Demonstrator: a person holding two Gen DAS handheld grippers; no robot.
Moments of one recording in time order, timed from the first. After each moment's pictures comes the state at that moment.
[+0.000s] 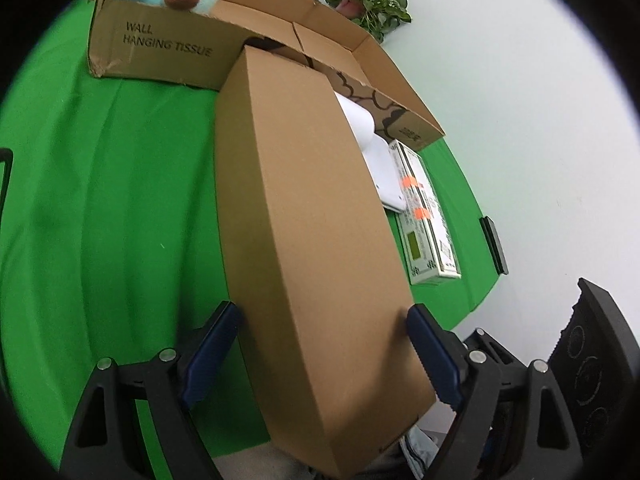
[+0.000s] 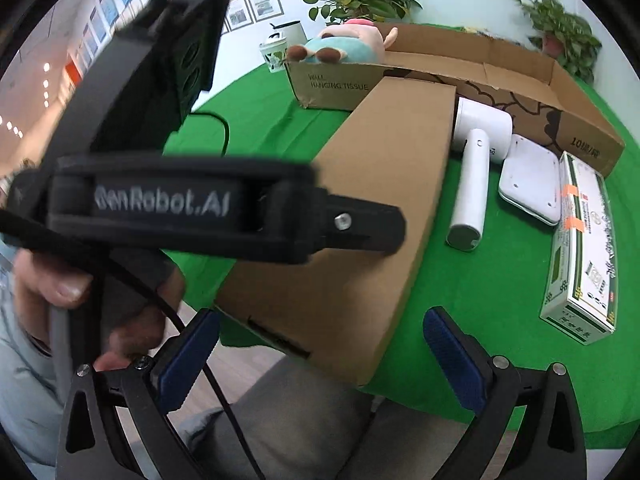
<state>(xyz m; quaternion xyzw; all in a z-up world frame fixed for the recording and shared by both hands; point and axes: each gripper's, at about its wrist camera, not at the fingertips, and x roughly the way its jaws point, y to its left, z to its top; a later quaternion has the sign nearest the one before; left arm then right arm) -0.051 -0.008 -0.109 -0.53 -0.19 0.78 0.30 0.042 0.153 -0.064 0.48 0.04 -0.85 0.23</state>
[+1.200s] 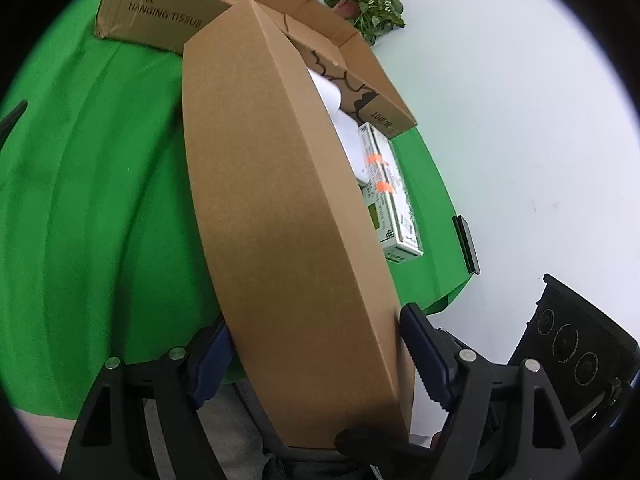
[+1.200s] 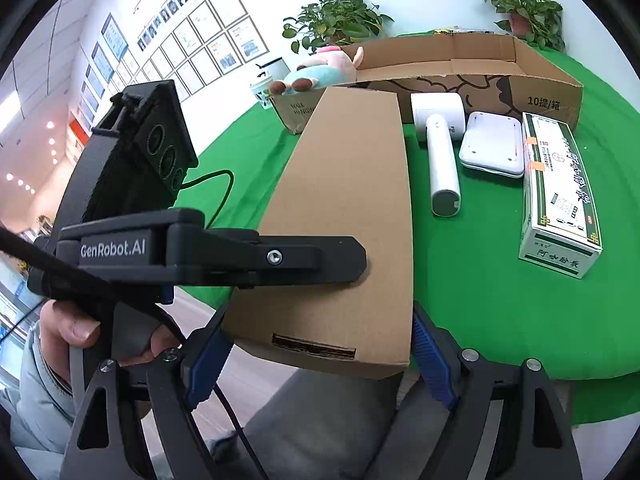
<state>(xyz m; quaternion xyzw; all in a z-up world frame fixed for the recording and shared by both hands) -0.013 0.002 -0.098 -0.51 -0.23 0.77 0.31 0.078 0.209 -0.056 0.44 -0.08 -0.86 0.25</state>
